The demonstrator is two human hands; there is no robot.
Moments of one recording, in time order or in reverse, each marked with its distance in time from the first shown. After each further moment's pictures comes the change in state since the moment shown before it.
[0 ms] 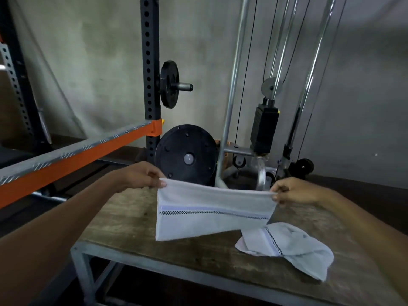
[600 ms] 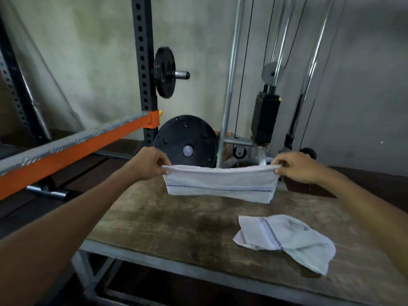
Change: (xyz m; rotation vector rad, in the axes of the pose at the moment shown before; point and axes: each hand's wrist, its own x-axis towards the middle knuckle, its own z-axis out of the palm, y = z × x) left_hand 0.032 0.023 0.020 0.416 0.341 0.177; right_hand 0.018 -0.003 -0.025 -0.288 0.226 -0.096
